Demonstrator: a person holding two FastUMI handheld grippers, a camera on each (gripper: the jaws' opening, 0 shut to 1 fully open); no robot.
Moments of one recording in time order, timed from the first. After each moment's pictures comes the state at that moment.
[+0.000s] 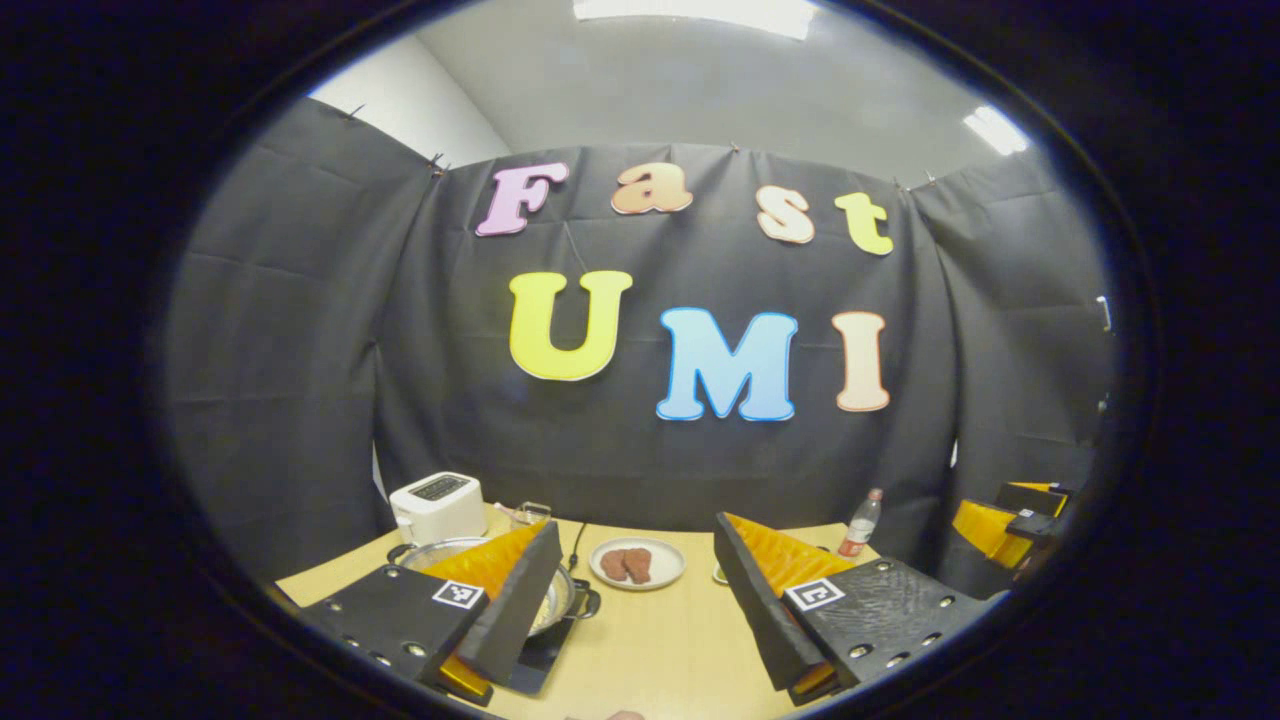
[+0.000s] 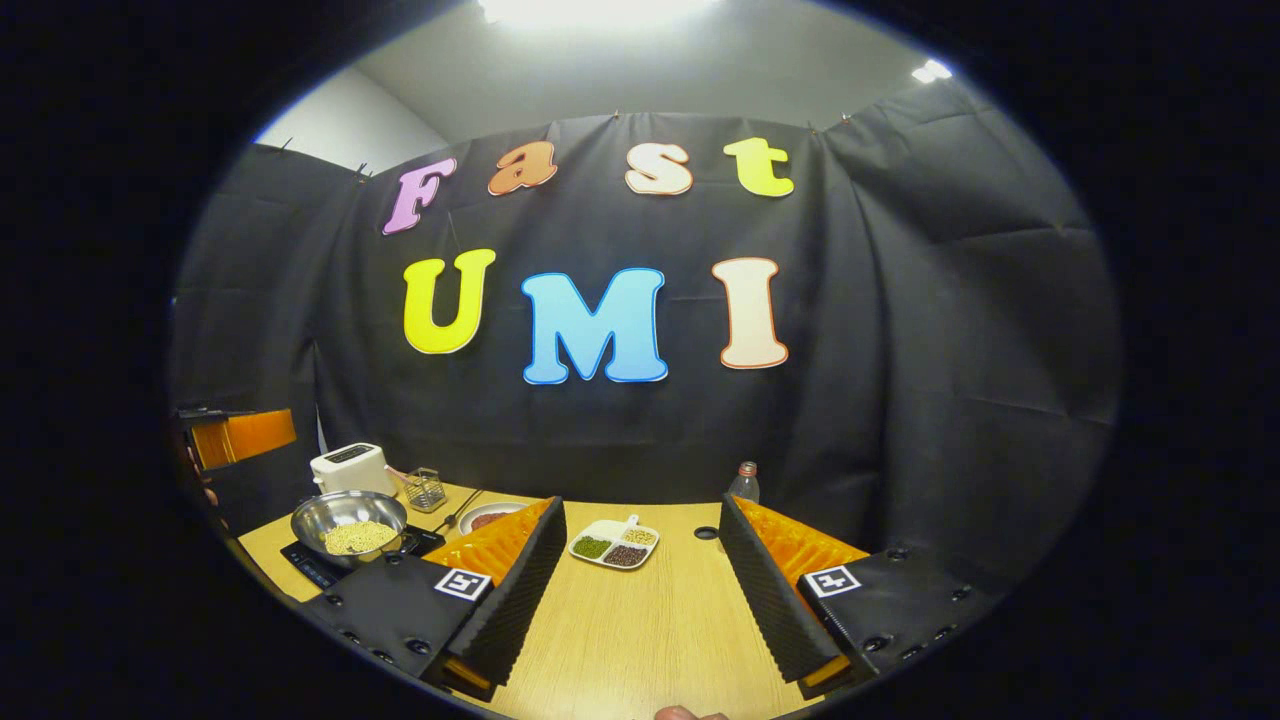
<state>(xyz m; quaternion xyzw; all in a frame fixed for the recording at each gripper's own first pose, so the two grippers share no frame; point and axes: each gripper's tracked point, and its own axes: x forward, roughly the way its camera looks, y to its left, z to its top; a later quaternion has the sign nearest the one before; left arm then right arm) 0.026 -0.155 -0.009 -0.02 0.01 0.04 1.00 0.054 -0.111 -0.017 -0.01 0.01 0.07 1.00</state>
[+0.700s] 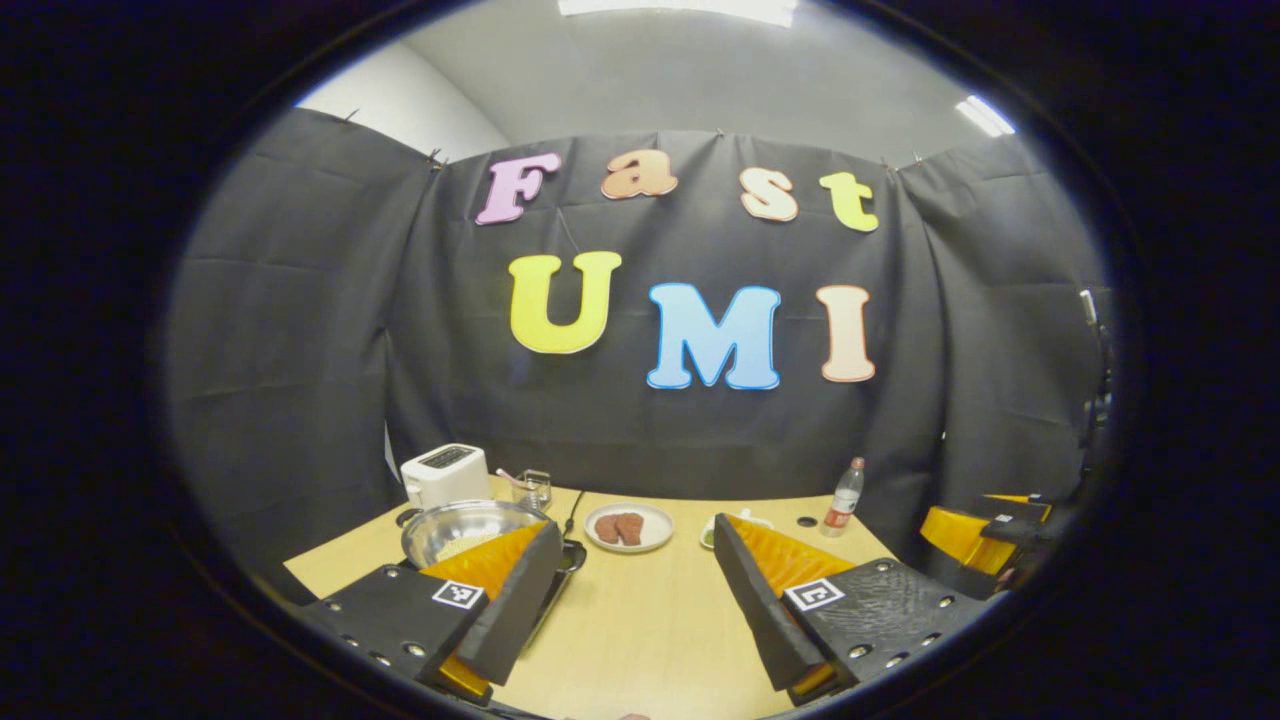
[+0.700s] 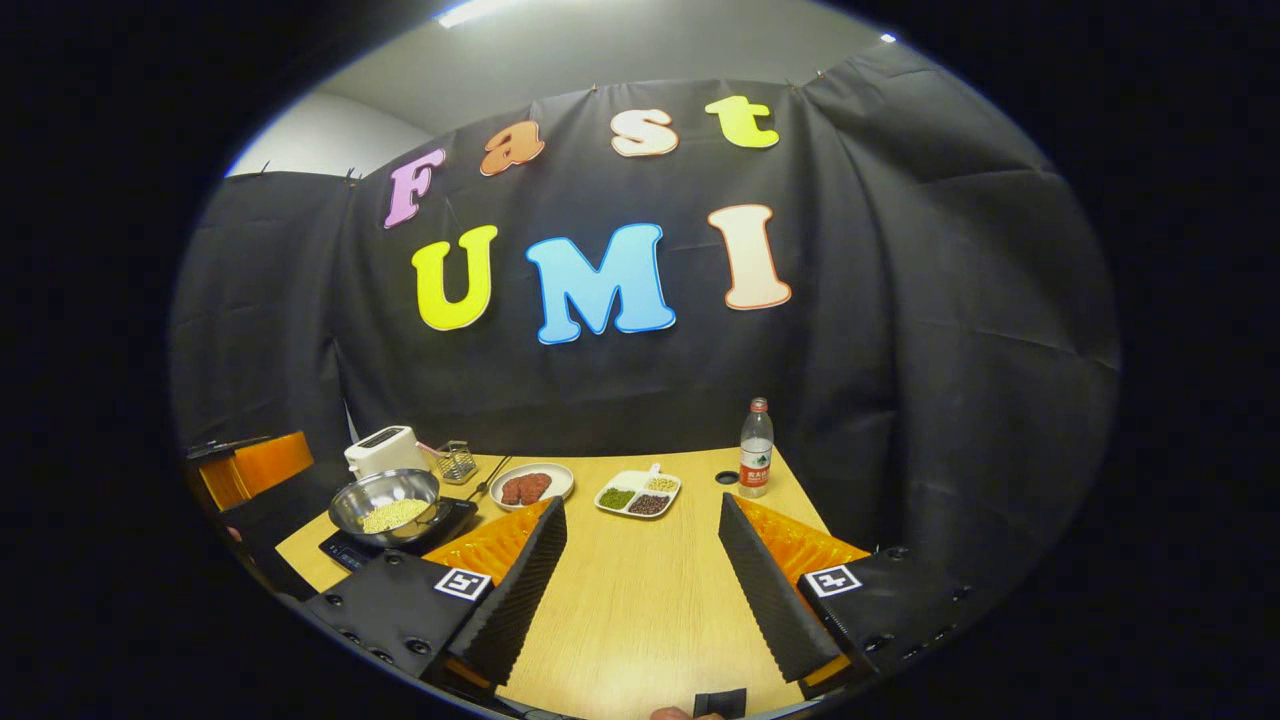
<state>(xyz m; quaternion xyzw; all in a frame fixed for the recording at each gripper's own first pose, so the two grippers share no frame) -0.024 -0.180 -0.030 0.00 0.04 0.06 1.00 0.027 -0.101 -0.052 0.02 0.08 0.09 0.99</state>
